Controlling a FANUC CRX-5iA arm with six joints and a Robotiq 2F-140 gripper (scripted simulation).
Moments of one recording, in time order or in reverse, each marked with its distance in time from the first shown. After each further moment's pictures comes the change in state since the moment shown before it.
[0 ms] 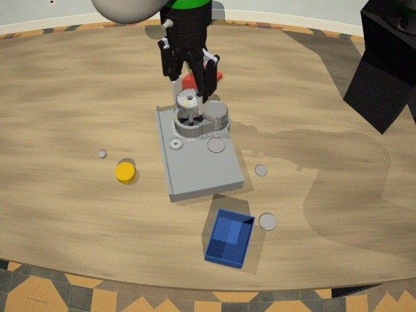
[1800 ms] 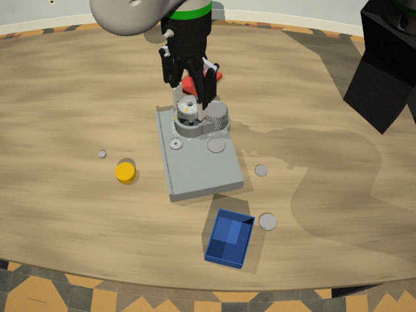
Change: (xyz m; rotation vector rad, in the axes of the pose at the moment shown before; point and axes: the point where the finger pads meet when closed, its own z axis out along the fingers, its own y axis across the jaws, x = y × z) arm 0.000 0.000 0.022 0.000 0.000 0.000
